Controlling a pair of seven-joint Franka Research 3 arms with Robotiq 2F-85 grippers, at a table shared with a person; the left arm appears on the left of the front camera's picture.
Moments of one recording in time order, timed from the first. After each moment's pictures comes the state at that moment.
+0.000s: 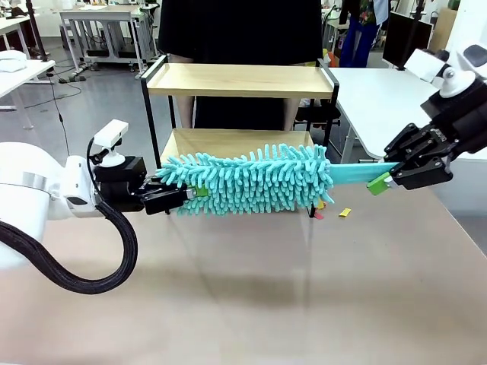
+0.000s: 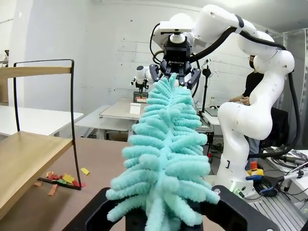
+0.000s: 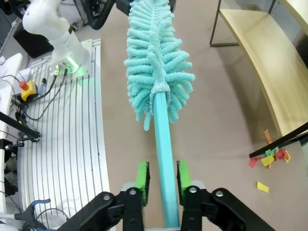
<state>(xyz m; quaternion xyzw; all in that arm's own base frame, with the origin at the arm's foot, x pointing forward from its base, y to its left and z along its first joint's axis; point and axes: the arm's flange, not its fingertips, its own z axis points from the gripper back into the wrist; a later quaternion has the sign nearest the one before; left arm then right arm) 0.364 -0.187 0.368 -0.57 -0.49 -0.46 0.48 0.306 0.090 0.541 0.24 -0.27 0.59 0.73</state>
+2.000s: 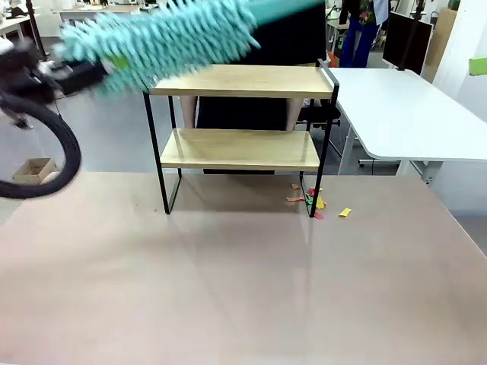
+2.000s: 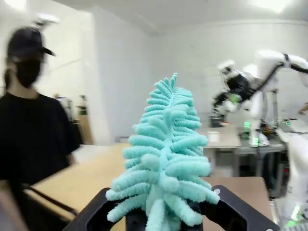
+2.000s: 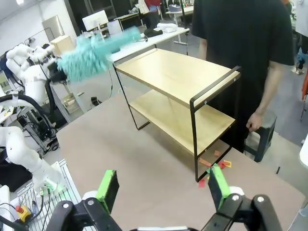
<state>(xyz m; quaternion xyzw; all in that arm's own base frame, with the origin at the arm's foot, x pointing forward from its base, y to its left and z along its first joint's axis) 0.377 -0.066 0.546 -0.41 -0.67 -0.38 0.49 0.298 -0.039 0.628 0.30 -0.48 0.30 0.77</state>
